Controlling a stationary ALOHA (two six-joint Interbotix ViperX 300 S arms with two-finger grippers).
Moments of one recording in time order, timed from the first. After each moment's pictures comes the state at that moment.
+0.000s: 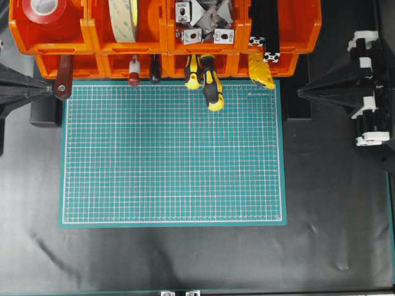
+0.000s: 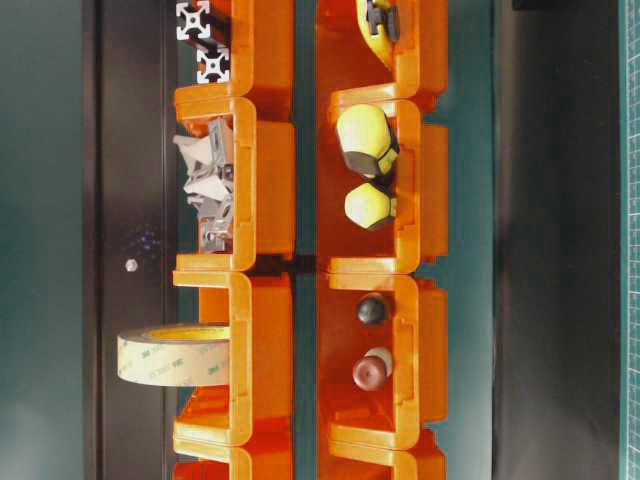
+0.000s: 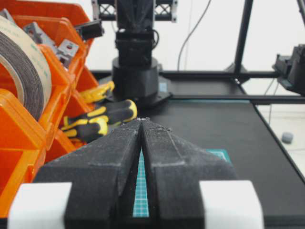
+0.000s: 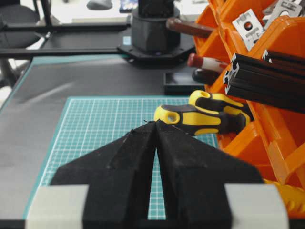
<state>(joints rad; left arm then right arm) 0.00 -0.97 1.17 0.00 -0.29 0.00 0.00 -0.97 1.19 0.00 -0.10 0.00</state>
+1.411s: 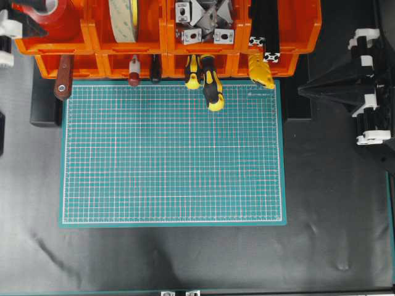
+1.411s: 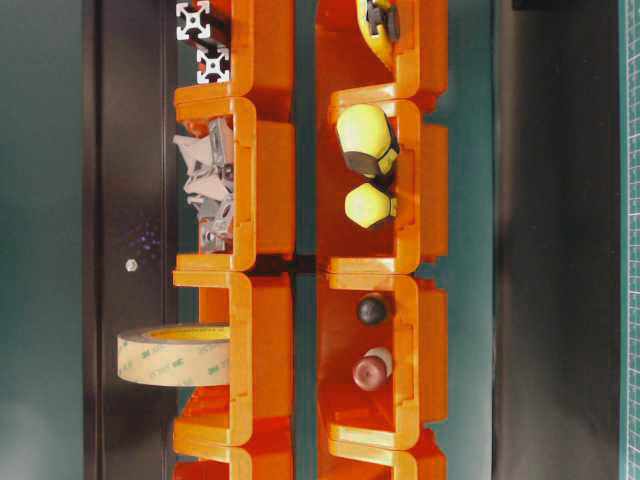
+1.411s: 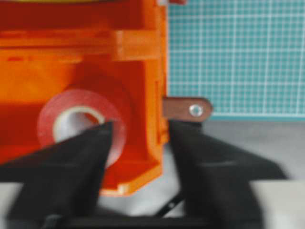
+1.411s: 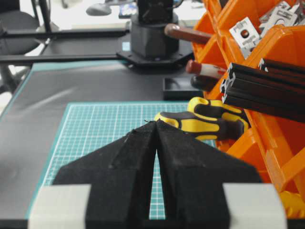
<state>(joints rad) 0.20 -0.36 0.00 0.08 1.52 0.23 0.00 -0.97 1.18 0.00 -0.10 0.01</state>
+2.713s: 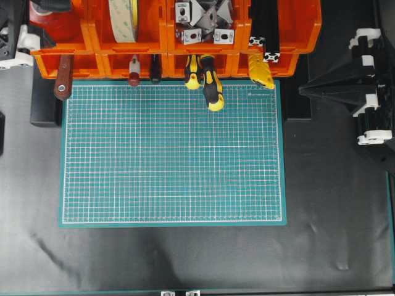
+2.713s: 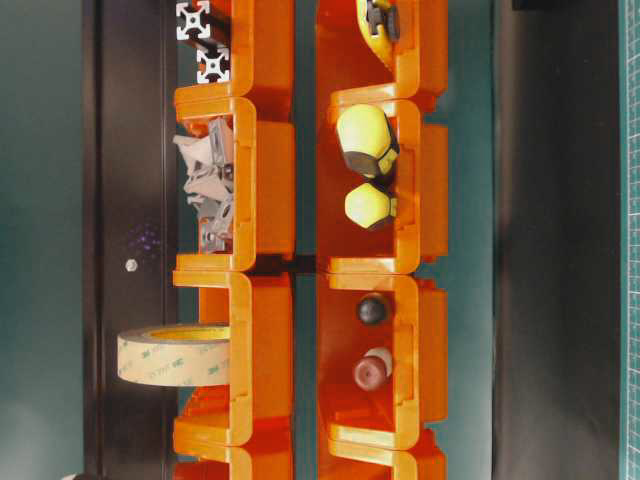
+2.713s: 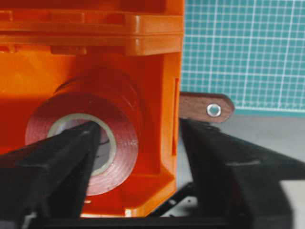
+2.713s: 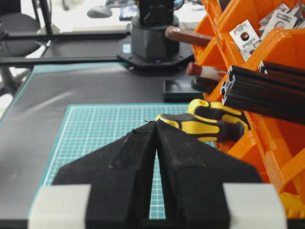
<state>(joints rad) 0.25 -0.36 0.13 0.09 1.45 0.23 0.00 -0.98 1.18 0.00 -0.10 0.01</state>
